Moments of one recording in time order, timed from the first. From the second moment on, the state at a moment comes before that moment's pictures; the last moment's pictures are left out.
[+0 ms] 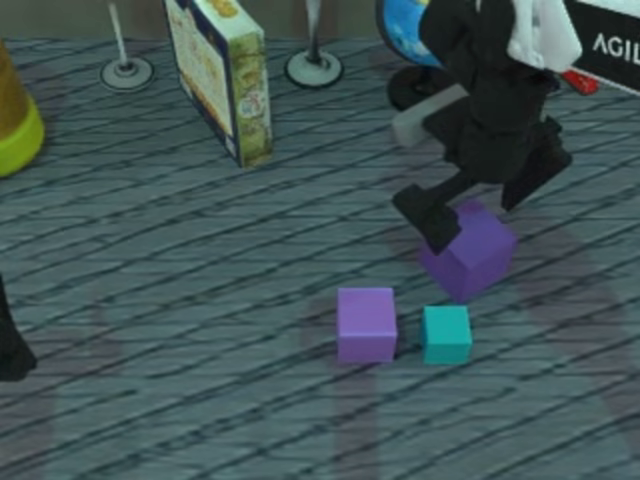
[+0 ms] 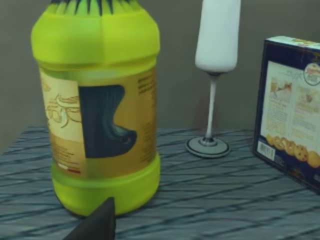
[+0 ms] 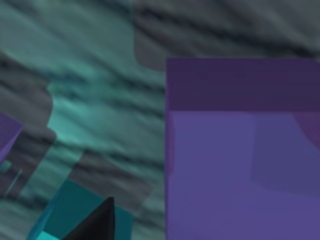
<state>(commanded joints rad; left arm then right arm) 0.02 0.00 0.00 0.00 0.00 0.00 0.44 2.22 1.84 -1.20 0.00 -0.15</state>
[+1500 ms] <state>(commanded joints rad) 0.02 0.00 0.00 0.00 0.00 0.00 0.45 2.28 1.67 -0.96 0.00 -0.15</state>
